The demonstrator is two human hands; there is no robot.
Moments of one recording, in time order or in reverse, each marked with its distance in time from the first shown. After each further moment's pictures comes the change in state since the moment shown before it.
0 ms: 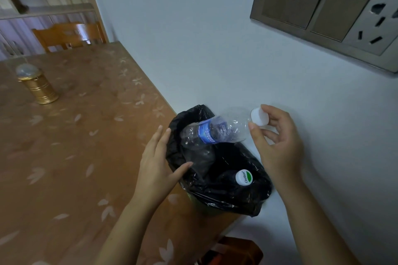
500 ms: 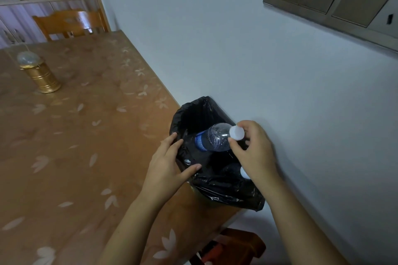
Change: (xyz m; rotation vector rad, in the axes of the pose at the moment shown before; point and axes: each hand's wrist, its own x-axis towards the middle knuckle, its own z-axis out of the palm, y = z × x) left_hand -0.010 -0.008 0.013 -0.026 -0.170 -0.086; right_hand -0.022 0.038 0.030 -0.307 -0.274 0.133
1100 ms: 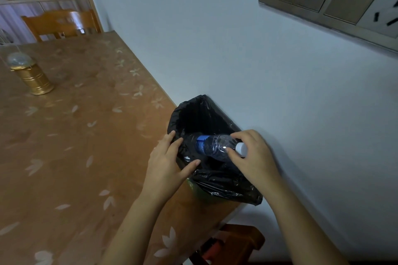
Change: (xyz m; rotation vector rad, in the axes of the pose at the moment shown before) left_hand -0.003 0.000 0.002 0.082 0.028 0.033; right_hand -0.018 0.002 -0.008 -0.246 -0.145 -0.056
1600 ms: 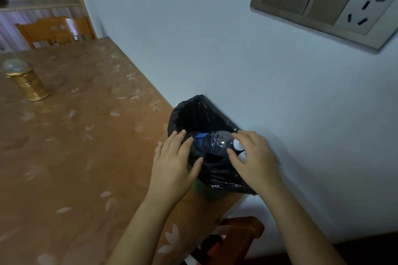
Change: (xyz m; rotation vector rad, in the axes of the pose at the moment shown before) left_hand -0.019 0.023 -0.012 0.178 0.088 0.209; right_hand -0.029 -0.014 -0.005 -0.189 0.088 -0.041
